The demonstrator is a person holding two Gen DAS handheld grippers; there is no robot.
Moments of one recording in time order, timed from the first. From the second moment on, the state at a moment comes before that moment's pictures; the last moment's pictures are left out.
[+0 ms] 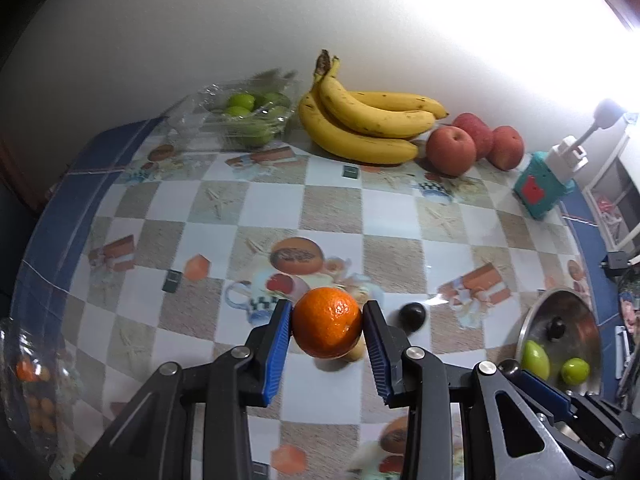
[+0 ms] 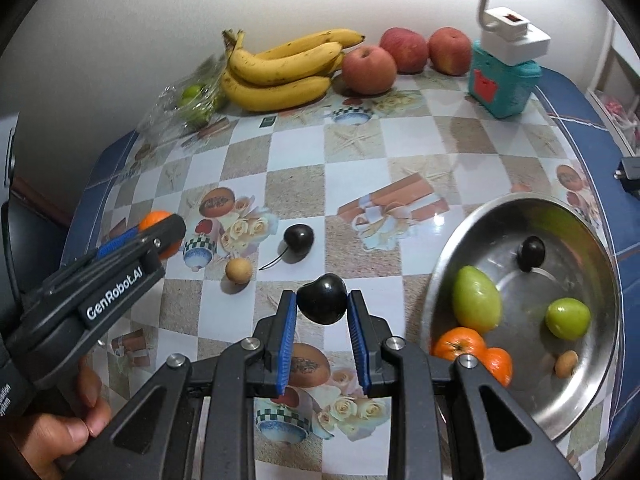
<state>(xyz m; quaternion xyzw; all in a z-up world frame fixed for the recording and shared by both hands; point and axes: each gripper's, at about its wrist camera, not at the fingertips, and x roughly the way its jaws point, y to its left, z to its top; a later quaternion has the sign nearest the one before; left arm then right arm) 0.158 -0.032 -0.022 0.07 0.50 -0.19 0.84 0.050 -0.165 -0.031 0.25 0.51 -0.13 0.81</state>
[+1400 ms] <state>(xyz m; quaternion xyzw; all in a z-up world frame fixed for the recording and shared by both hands) 0.046 -0.177 -0.024 0.08 0.52 -0.38 0.76 -0.061 -0.329 -0.038 0.34 0.45 -0.33 0.76</state>
